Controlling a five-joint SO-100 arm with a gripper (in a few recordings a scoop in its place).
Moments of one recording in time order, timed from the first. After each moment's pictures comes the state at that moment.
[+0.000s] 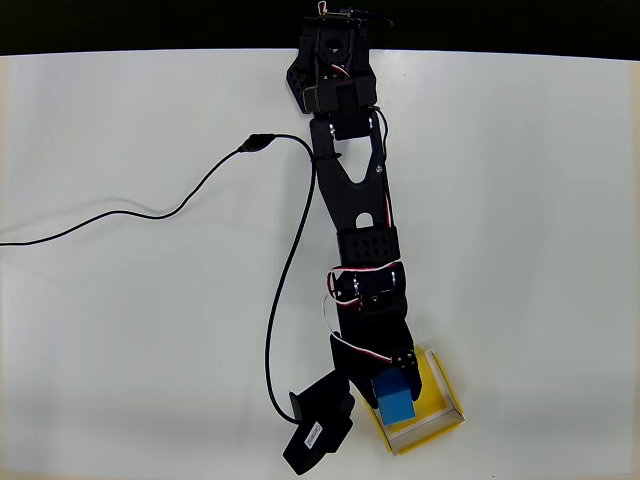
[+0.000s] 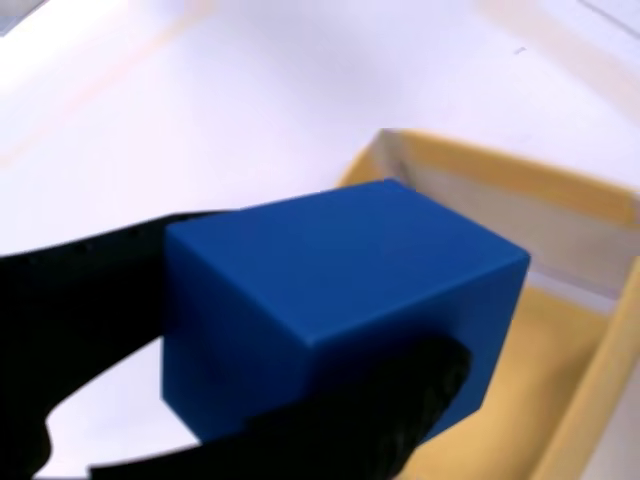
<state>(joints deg) -15.6 73.5 80.5 25.0 -92.2</state>
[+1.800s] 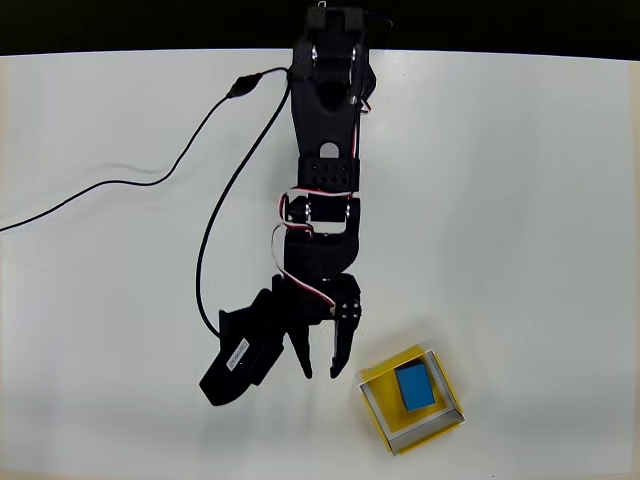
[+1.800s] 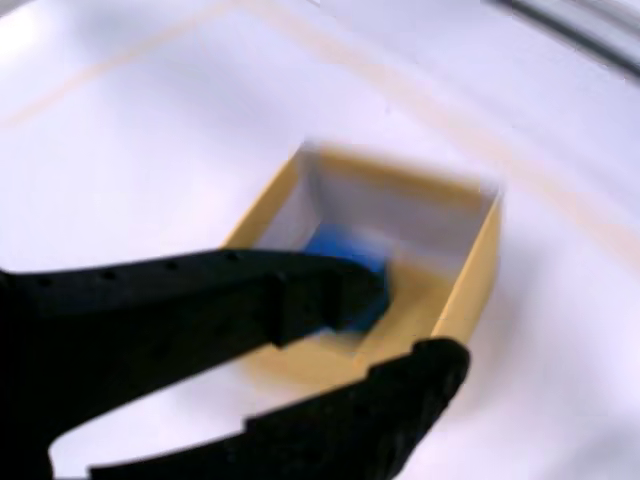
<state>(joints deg) -3.3 117.6 121.0 17.6 -99.1</state>
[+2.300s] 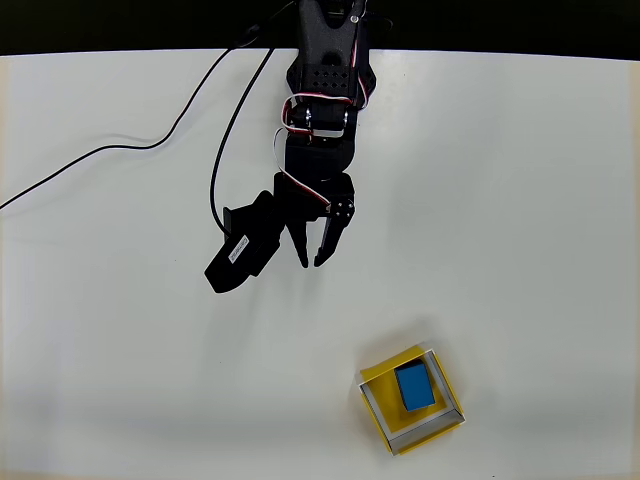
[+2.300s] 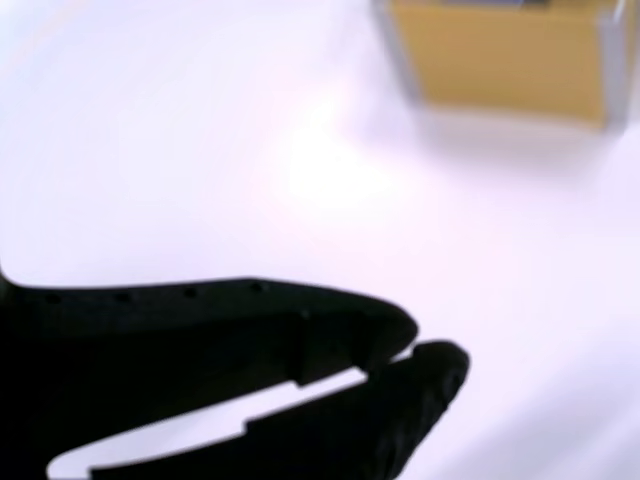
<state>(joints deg) -1.8 162.6 157.2 39.3 -97.1</state>
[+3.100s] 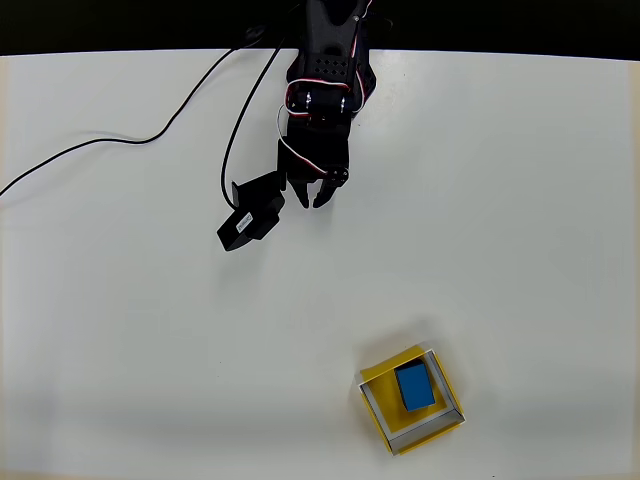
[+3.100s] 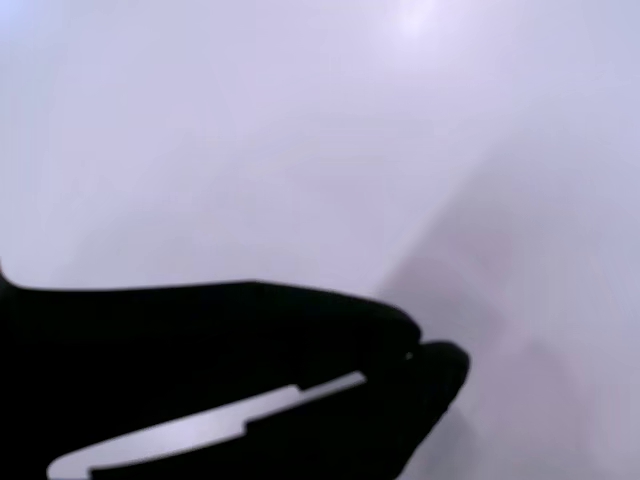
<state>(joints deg) 1.6 190.0 178.6 70.0 -98.2</state>
